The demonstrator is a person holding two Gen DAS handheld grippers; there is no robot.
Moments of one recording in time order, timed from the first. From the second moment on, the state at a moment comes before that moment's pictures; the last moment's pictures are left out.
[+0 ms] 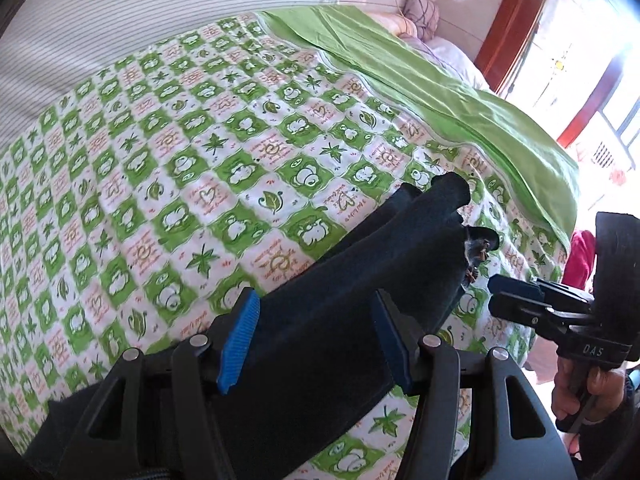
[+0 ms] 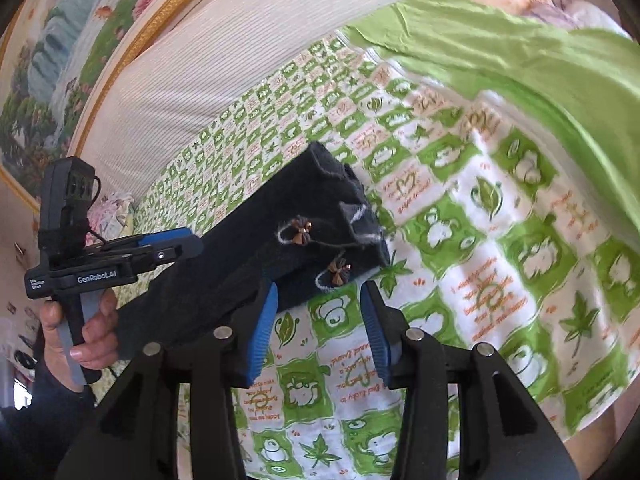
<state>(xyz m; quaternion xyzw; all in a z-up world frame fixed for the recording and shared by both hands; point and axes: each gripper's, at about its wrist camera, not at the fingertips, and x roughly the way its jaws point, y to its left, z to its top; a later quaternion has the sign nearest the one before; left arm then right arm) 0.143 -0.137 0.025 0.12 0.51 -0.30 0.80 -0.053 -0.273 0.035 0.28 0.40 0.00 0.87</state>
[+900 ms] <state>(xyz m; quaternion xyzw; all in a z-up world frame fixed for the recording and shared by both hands) 0.219 -0.231 -0.040 0.17 0.59 -0.42 0.67 -0.053 -0.297 -0.001 0.42 0.34 -0.01 0.84</state>
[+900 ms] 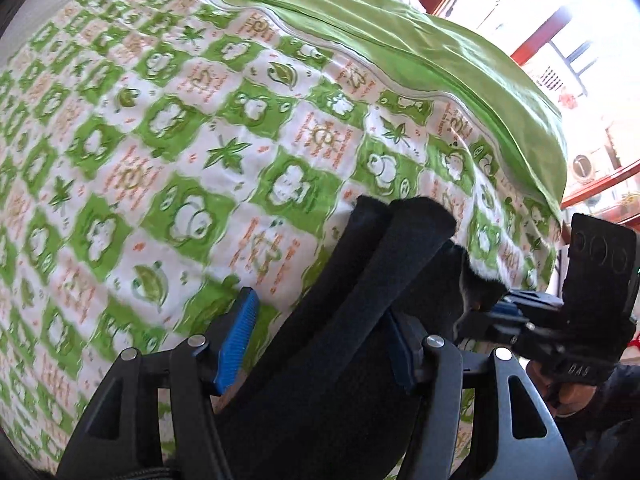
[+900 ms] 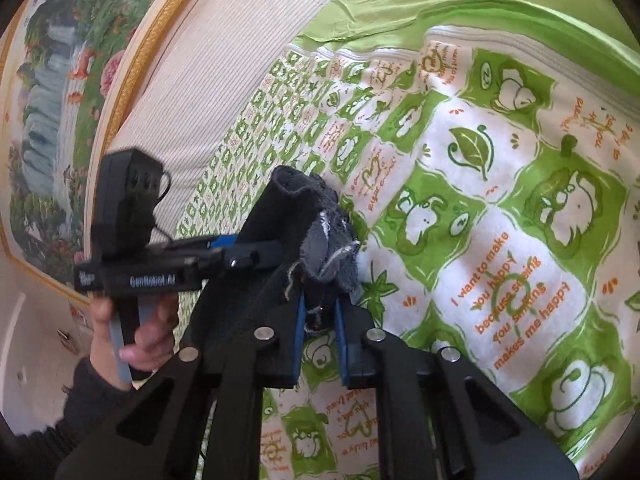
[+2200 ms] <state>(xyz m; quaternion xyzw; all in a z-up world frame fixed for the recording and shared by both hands) 0.154 -0.052 0.083 -0.05 0.44 -0.44 0.78 -0.004 -0.164 0.106 0.26 0.28 0.22 0.89</state>
